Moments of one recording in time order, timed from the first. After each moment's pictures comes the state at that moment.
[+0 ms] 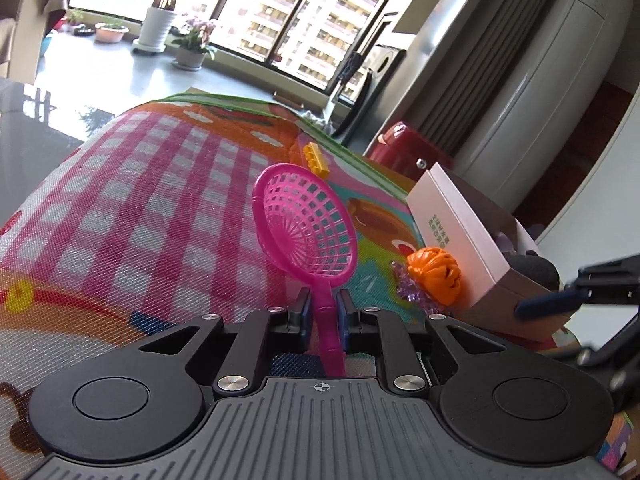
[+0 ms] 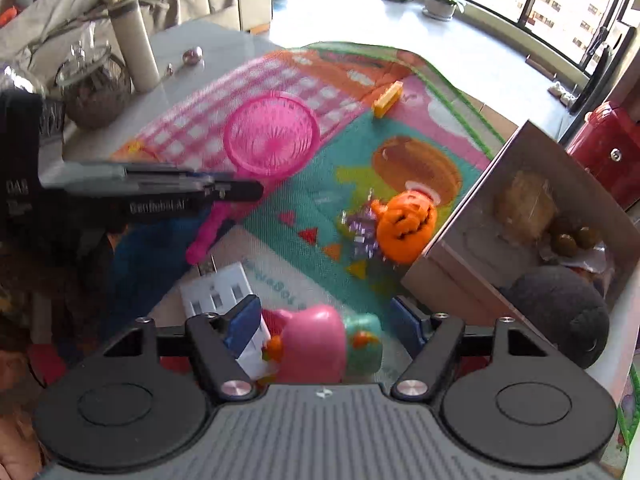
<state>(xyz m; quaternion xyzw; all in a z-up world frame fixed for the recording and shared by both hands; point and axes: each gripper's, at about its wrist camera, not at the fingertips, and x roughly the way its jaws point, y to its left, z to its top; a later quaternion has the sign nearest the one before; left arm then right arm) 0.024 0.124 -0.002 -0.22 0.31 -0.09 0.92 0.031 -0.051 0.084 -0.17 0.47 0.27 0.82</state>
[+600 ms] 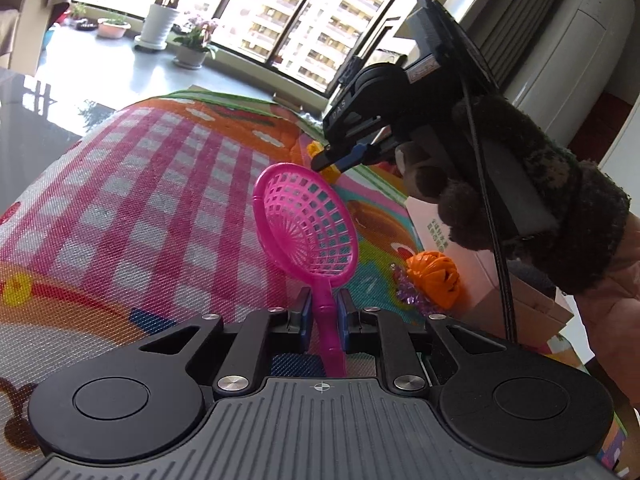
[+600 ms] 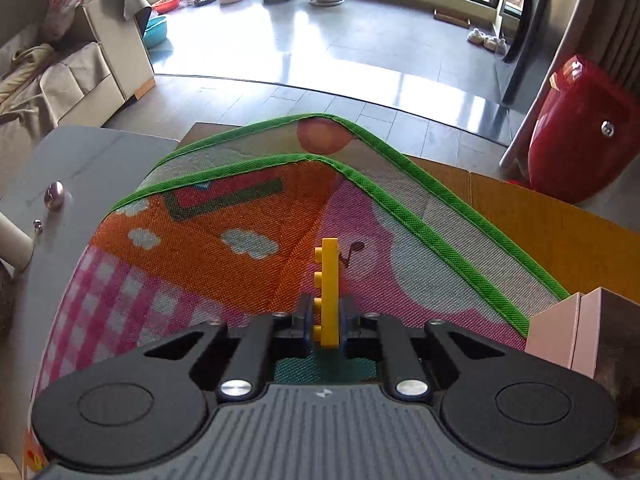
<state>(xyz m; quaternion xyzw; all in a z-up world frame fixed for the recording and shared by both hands) 0.023 0.126 -0.008 -0.24 0.30 -0.09 0.92 0.257 0.034 0.038 -0.06 0.50 0.13 0.85</state>
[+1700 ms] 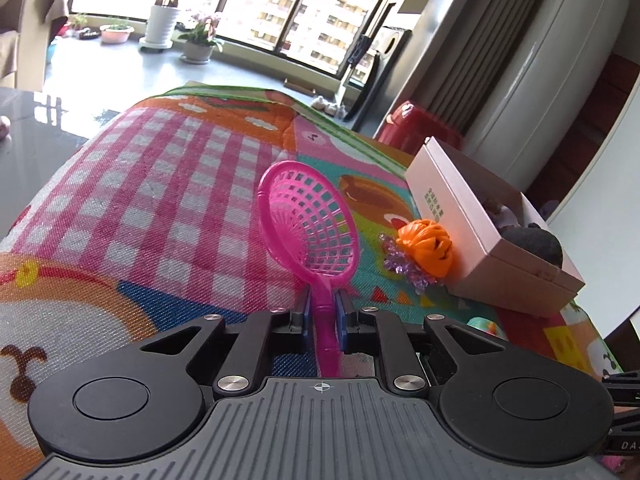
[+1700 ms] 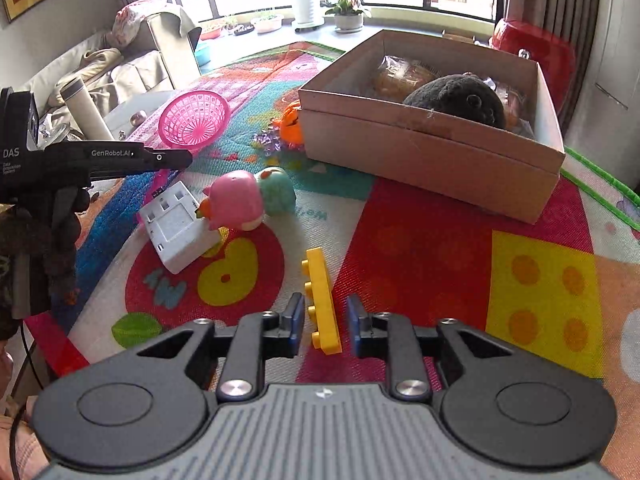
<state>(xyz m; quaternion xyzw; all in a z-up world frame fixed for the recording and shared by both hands) 0.013 0.095 0.005 -0.18 0.34 -0.06 0.92 -0.059 -0.172 0.034 -0.03 0.44 0.18 0.88</state>
